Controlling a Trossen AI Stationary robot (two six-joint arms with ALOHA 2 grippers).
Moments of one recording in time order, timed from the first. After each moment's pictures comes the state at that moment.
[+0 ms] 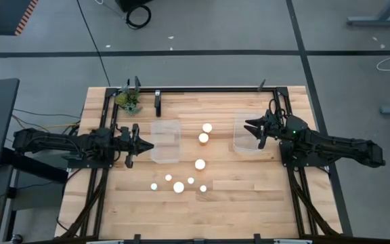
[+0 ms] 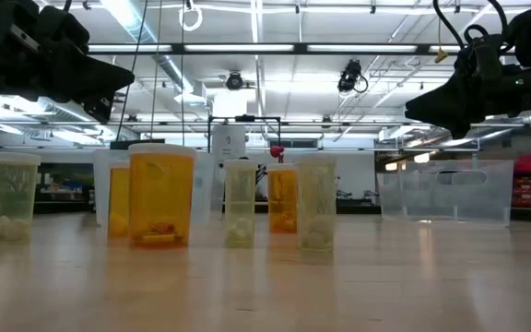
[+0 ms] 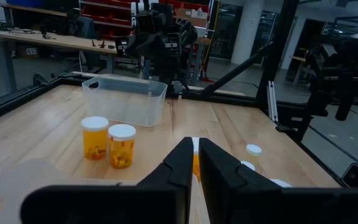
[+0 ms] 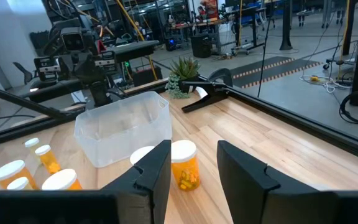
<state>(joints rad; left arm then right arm) 0.01 0.41 0.01 0.40 0.03 -0.15 -0.33 0.28 0.02 0.21 0.00 0.20</state>
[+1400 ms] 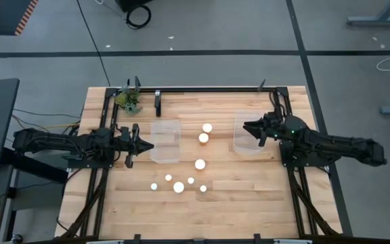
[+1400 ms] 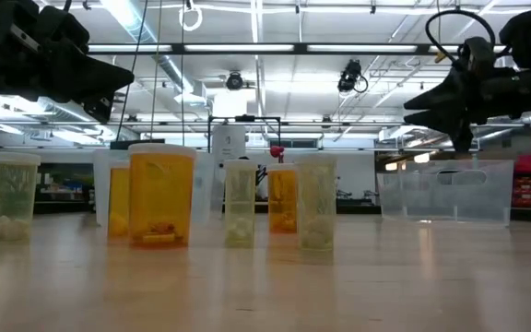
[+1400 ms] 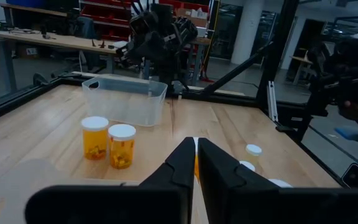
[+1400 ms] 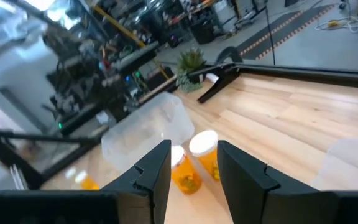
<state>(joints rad) 0.01 0.41 0.01 0.40 0.03 -0.15 -0.33 0.34 0.03 0.23 -0.02 0.50</state>
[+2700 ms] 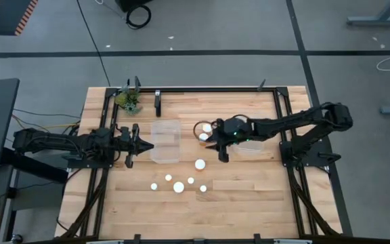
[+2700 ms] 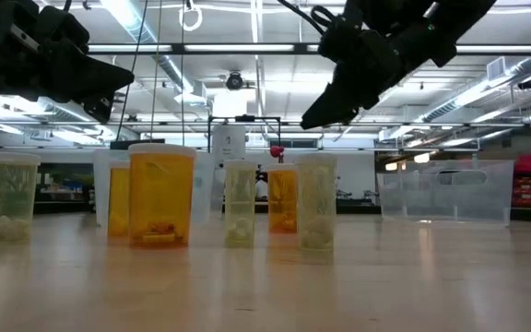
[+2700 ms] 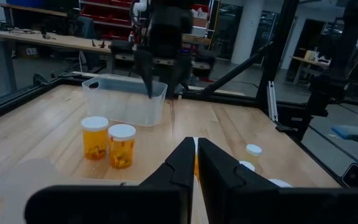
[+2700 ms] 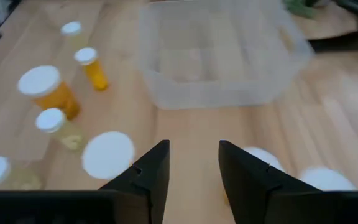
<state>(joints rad) 0.01 0.41 0.01 0.40 0.03 -0.15 -0.03 1.47 0.80 0.07 -0.05 -0.01</state>
